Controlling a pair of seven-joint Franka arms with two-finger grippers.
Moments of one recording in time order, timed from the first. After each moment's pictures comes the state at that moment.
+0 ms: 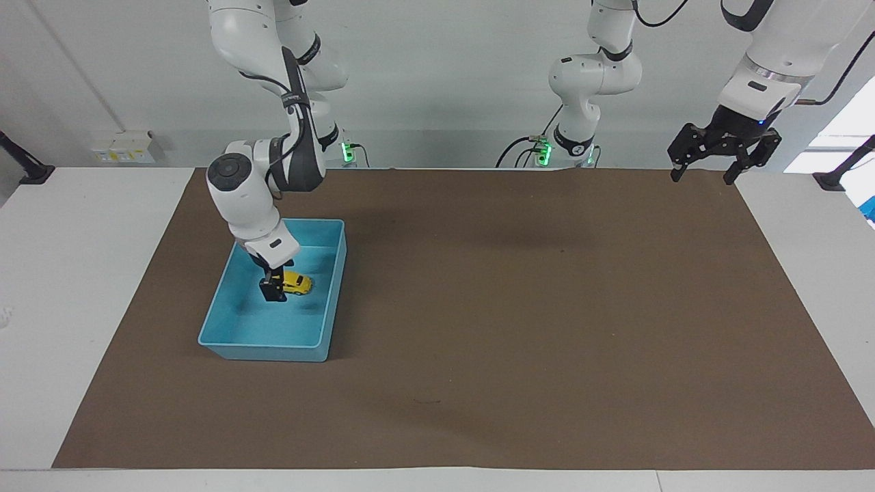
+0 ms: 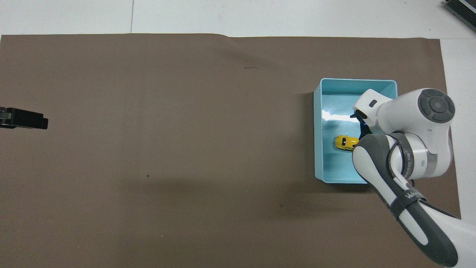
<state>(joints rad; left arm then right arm) 0.02 -0.07 -0.06 -1.60 -0.03 1.61 0.09 0.02 0.18 0.02 -2.04 -0.03 2.25 -1.52</state>
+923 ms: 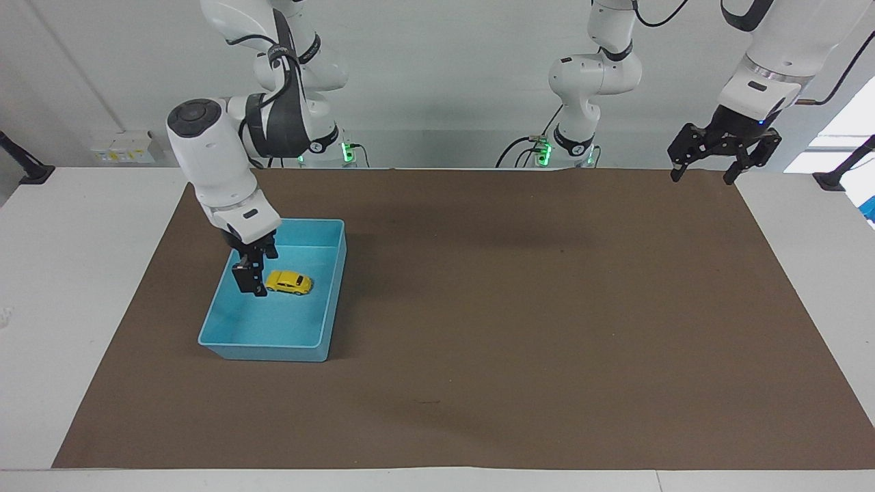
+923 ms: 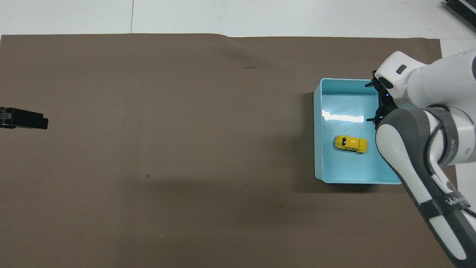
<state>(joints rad) 0.02 -0.07 -0.06 -1.60 -0.03 1.61 0.09 0.02 0.13 0.04 -1.79 -0.02 2.10 -1.52</state>
